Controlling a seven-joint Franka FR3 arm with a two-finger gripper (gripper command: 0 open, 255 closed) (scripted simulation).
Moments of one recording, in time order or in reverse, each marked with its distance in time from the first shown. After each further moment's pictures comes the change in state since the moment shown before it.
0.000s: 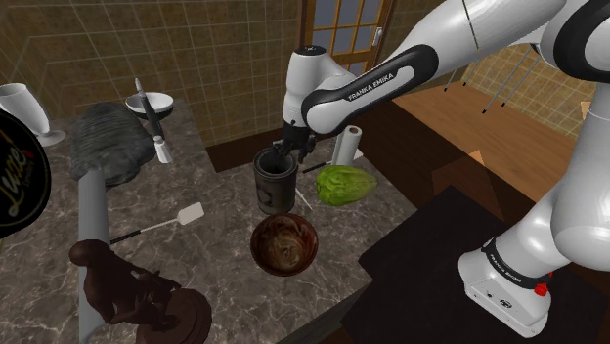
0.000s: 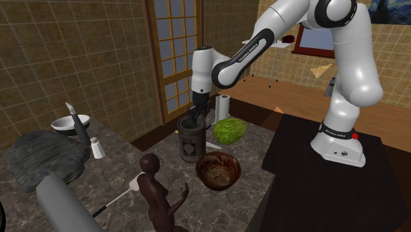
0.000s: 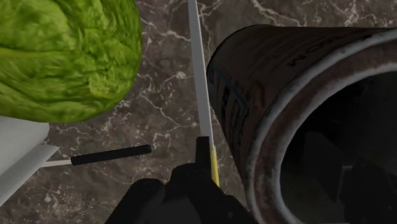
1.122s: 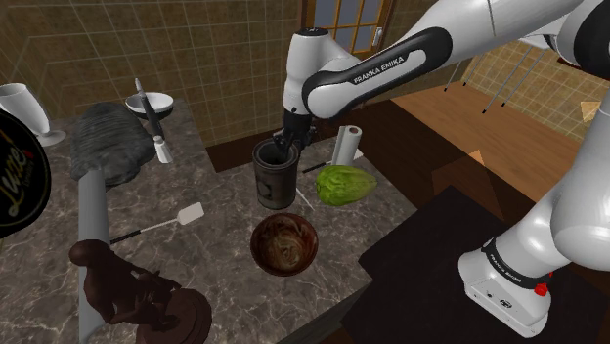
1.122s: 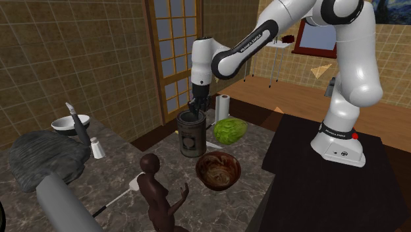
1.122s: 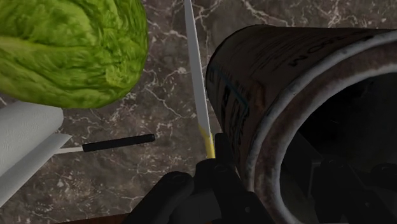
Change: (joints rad) arm -0.009 -0.055 0.011 0.022 0.020 -0.078 -0.012
